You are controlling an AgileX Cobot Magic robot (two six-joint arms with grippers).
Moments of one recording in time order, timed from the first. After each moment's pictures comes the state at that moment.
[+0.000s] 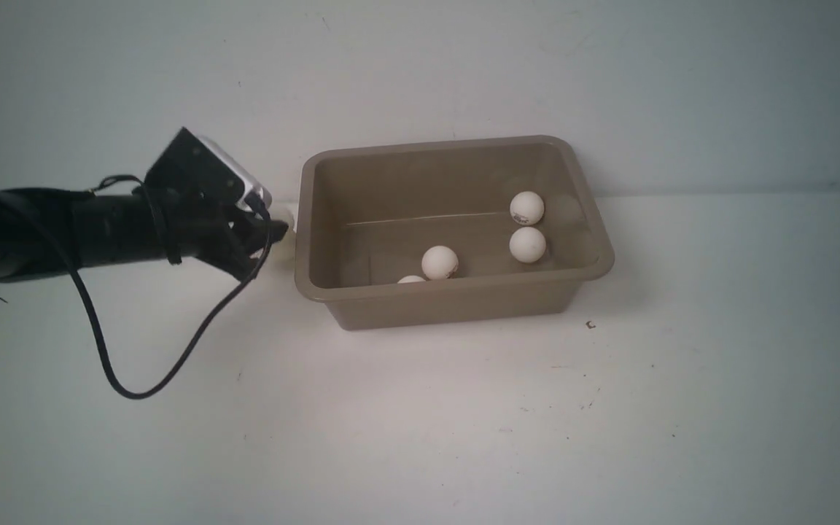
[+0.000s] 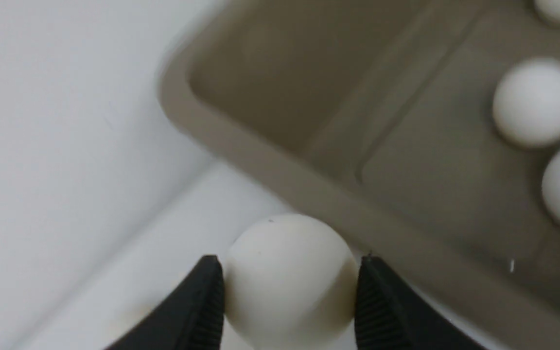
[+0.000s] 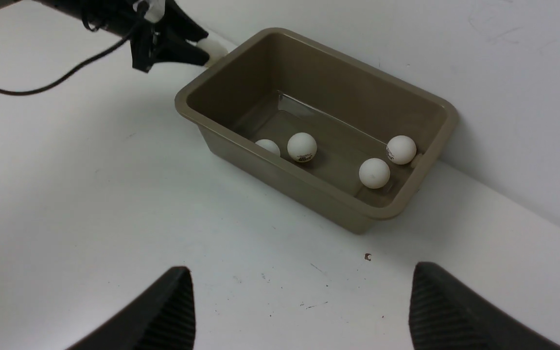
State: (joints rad) right arm 0.05 0.73 -1.02 0.60 1.09 -0.75; left arm 0.07 1.98 -1.22 -1.70 0.60 2.28
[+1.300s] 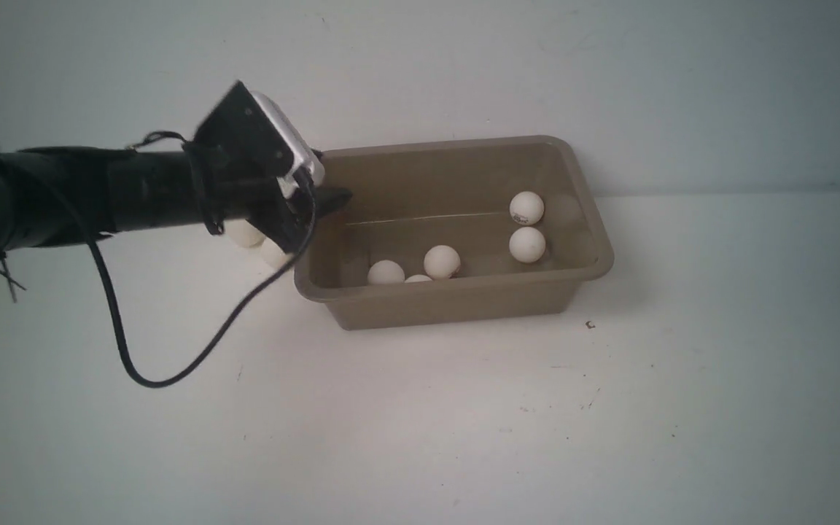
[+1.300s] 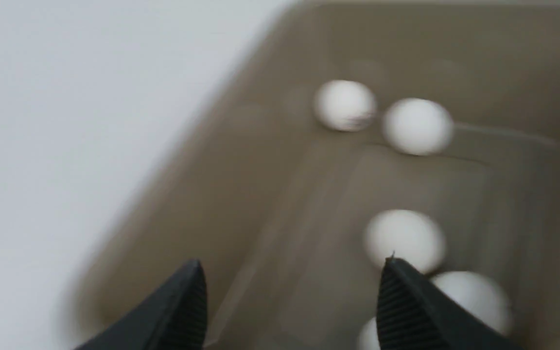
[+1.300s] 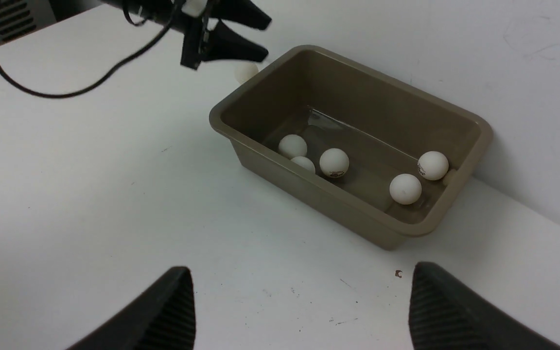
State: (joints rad) right arm 0.05 0.73 -1.02 0.67 1.11 -0.78; left arm -0.01 1.90 -1.25 -1.69 0.62 2.29
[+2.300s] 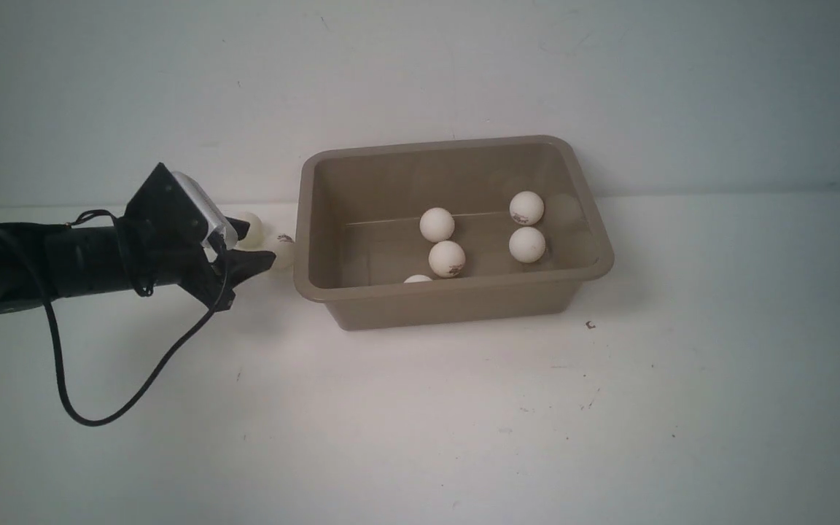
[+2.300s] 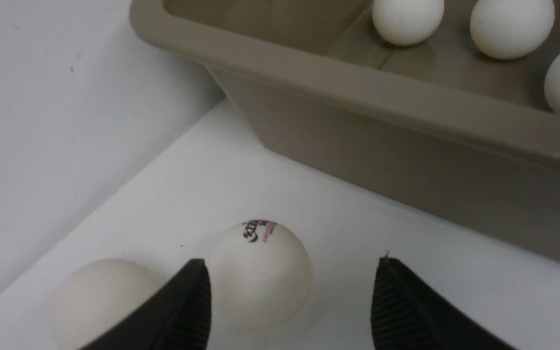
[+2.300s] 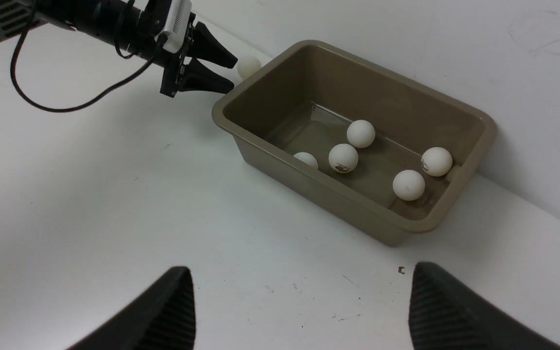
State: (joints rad) right arm 0.05 0.73 -1.02 0.67 1.12 -0.78; left arm 0.16 2.17 -1.26 -1.69 0.81 2.46
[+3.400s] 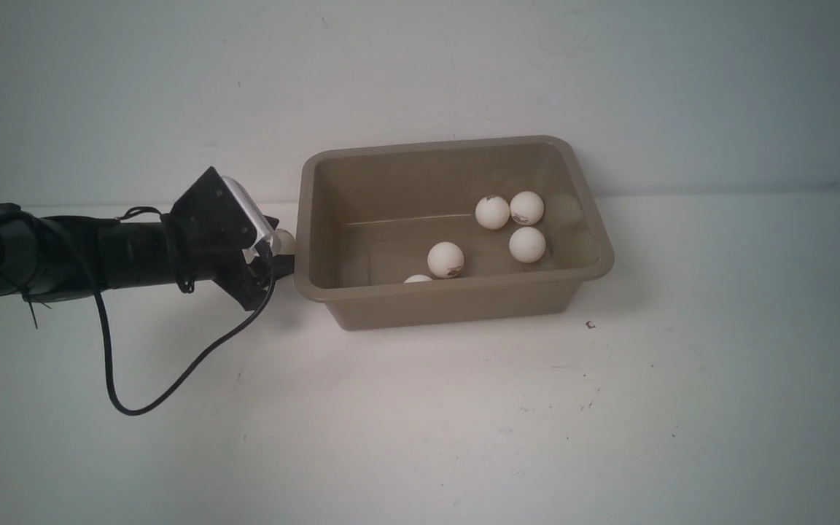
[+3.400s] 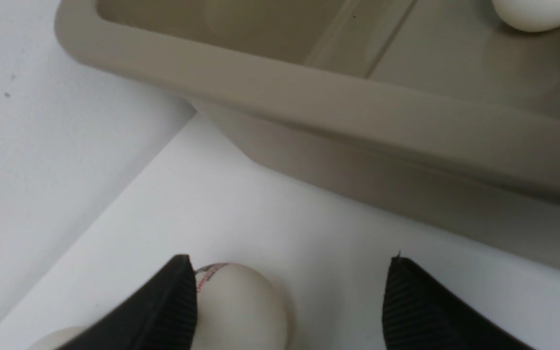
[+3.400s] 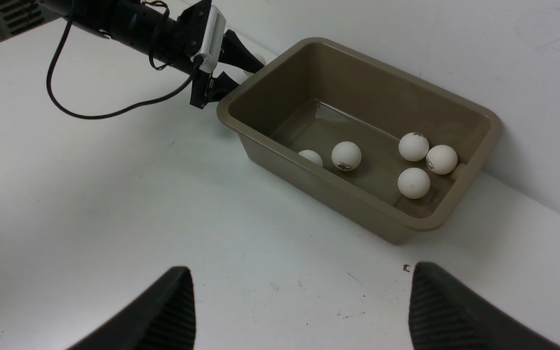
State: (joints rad) right arm 0.05 0.73 -1.02 0.67 1.13 -0.78; left arm 0.09 2.23 -1.34 -1.71 0.71 2.52
